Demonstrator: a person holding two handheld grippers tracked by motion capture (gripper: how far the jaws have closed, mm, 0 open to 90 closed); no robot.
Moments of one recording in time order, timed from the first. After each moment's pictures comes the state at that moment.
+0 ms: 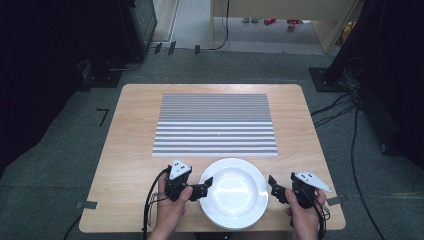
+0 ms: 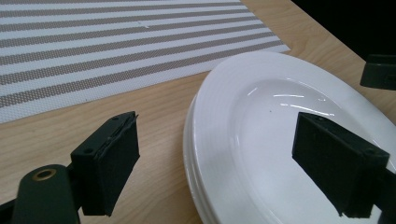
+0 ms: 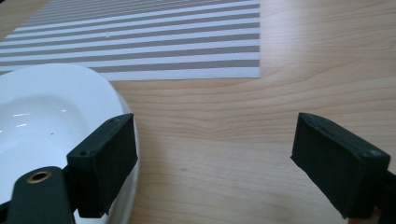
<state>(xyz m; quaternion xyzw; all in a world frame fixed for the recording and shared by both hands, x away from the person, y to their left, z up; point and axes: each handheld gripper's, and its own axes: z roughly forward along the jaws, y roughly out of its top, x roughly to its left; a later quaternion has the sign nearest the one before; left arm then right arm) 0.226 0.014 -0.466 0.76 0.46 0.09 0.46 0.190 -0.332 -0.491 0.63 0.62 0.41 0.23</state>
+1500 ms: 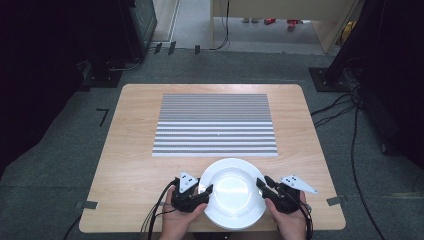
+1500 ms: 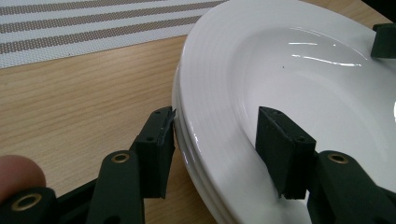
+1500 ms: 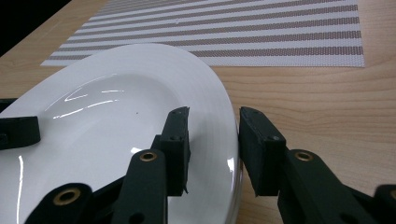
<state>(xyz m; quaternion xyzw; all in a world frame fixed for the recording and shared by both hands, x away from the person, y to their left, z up) 0.207 0.002 -0.496 0.77 0.46 0.12 0.43 0.184 -0.299 -0.497 0.58 0.65 0.46 0.17</state>
